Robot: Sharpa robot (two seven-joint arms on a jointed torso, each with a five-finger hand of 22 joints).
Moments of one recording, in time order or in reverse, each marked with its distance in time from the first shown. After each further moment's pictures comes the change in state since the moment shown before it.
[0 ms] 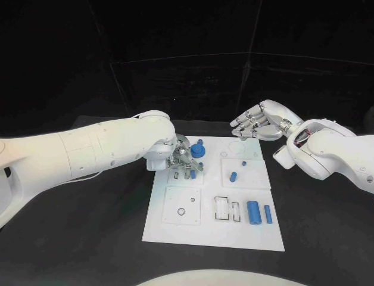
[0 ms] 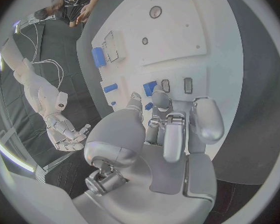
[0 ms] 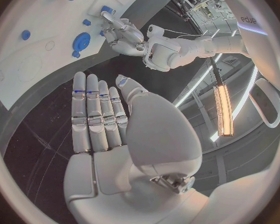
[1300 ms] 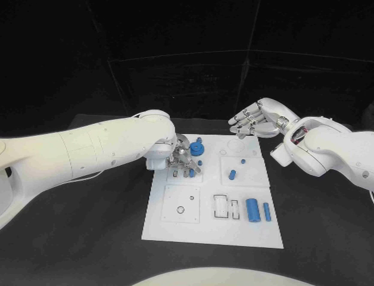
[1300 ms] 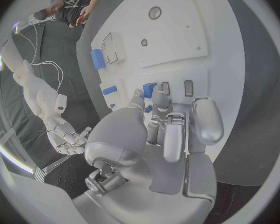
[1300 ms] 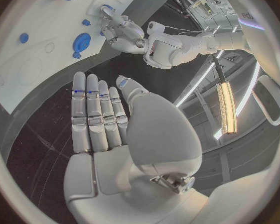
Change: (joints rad) left arm -0.006 0.014 0.000 -0.012 -0.006 0.014 -0.001; left_hand 0.084 -0.022 0.090 -0.084 0.000 -0.008 -0.007 0.008 0.040 0.004 -0.004 0.000 0.014 -0.003 -0.004 0.000 0.000 0.000 0.003 -0.003 0.005 0.013; right arm 0.000 0.010 0.000 -0.009 0.028 0.002 -0.020; right_hand -0.011 0.003 0.005 0.005 0.004 0.000 0.000 0.000 0.000 0.000 0.000 0.000 0.000 0.000 0.000 0.000 -0.002 0.000 0.003 0.003 -0.004 -0.002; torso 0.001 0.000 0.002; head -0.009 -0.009
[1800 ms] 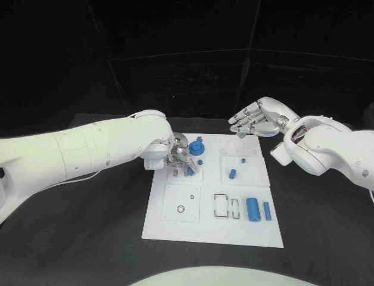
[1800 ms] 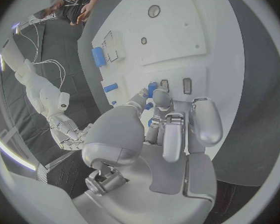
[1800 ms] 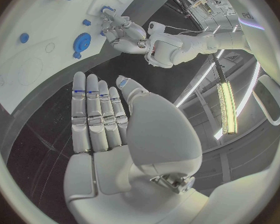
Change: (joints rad) left arm -0.001 -0.033 0.000 0.030 -0.004 -0.041 0.031; left_hand 0.010 -0.042 0.336 -0.084 0.082 -0.025 0.005 -0.008 0.046 0.024 -0.006 -0.050 -0.001 0.001 -0.012 0.000 0.000 0.000 0.005 -0.012 0.008 0.014; right arm 0.000 0.002 0.000 -0.005 0.001 0.002 -0.002; right_hand 0.000 0.000 0.000 0.000 0.000 0.000 0.000 0.000 0.000 0.000 0.000 0.000 0.000 0.000 0.000 0.000 0.000 0.000 0.000 0.000 0.000 -0.002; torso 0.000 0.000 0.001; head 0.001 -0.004
